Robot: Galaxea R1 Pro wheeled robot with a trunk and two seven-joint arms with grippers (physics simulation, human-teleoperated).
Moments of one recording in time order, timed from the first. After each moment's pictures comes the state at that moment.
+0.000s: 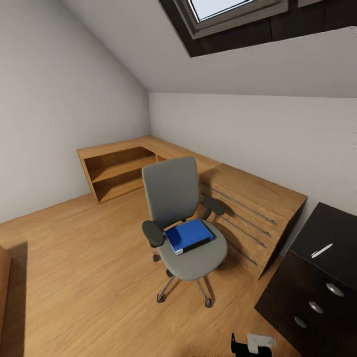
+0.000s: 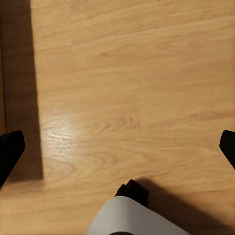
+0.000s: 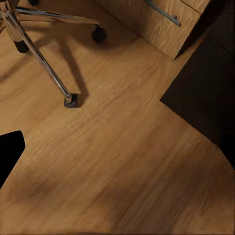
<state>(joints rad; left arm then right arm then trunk) -0.16 0.07 -0.39 -0.23 0.85 -0.37 0.25 -0.29 0.05 -0.02 -0.30 0.03 -0.41 -0.25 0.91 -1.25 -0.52</state>
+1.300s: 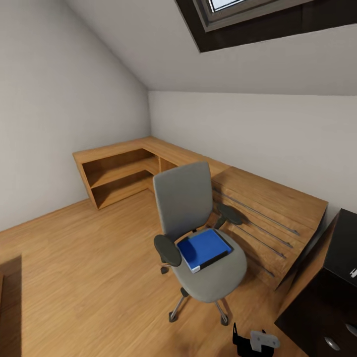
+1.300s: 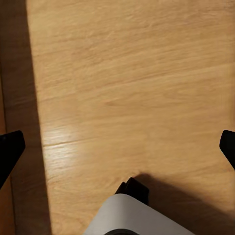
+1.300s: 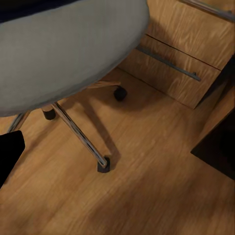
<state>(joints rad) -0.16 0.07 -0.39 -0.23 0.85 -0.38 0.25 -0.29 0.05 -0.05 -0.27 0.04 -0.64 -0.25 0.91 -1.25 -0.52</state>
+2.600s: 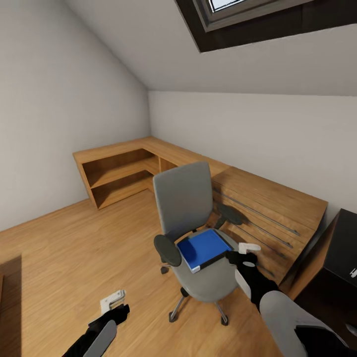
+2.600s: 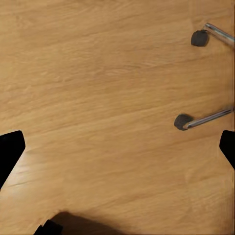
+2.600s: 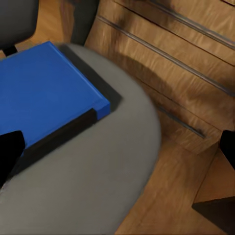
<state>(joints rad) -0.32 0.09 -0.37 -0.89 0.85 0.23 0.60 -0.79 0.02 -0.06 -0.34 0.02 0.01 -0.24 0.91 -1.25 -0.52</state>
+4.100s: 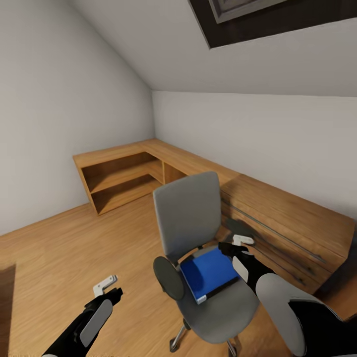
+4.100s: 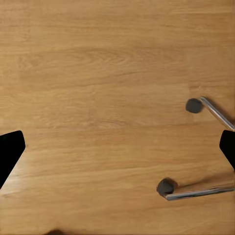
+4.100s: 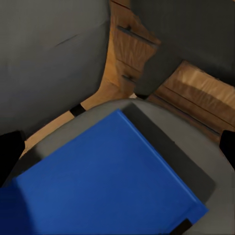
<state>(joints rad) -0.42 0.09 -0.26 -0.82 0.85 0.23 0.61 -0.92 0.03 -0.05 -0.20 -0.13 0.02 -0.11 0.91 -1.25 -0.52</state>
